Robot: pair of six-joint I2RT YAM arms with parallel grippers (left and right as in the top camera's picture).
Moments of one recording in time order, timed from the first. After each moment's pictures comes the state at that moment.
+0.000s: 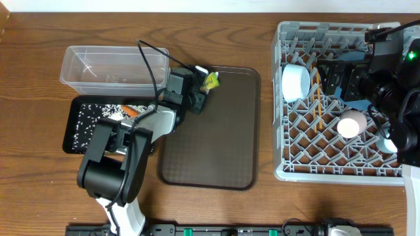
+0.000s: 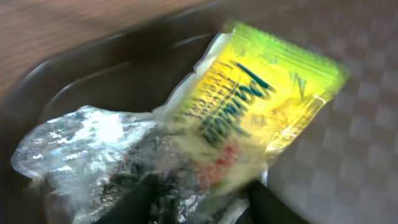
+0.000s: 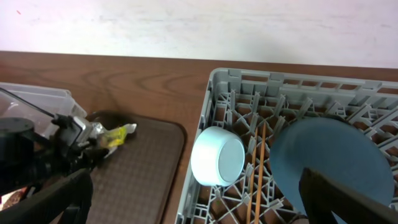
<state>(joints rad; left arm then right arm) -0.32 1.91 0.96 0.13 0.10 0.10 0.00 1.21 1.55 -0.93 -0.23 0.03</state>
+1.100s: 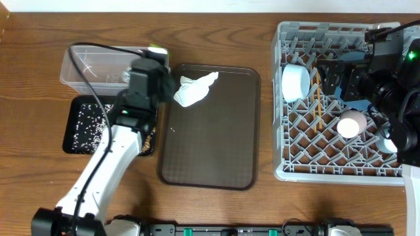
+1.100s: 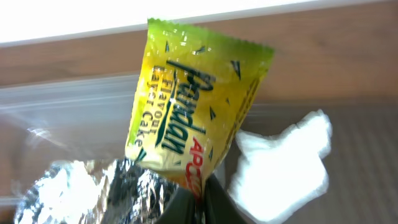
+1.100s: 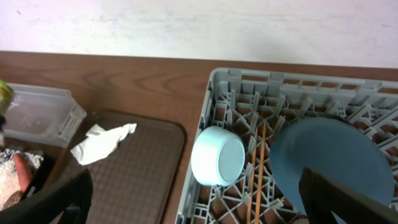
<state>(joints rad) -0.19 1.41 0.96 -0.16 -0.18 -0.03 0.00 1.21 1.55 -0.93 -0.23 0.03</state>
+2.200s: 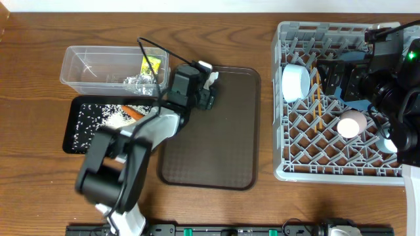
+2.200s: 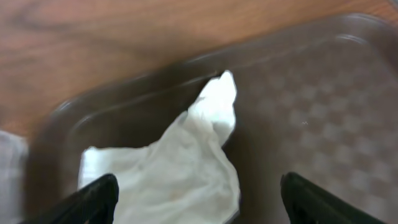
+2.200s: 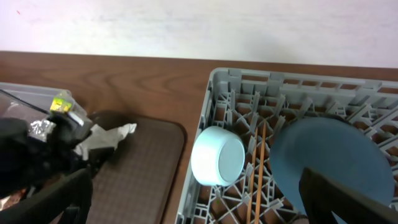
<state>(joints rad) -0.37 1.88 0.96 0.18 0.02 0.04 0.00 1.21 1.55 -0.93 -0.23 0.03</state>
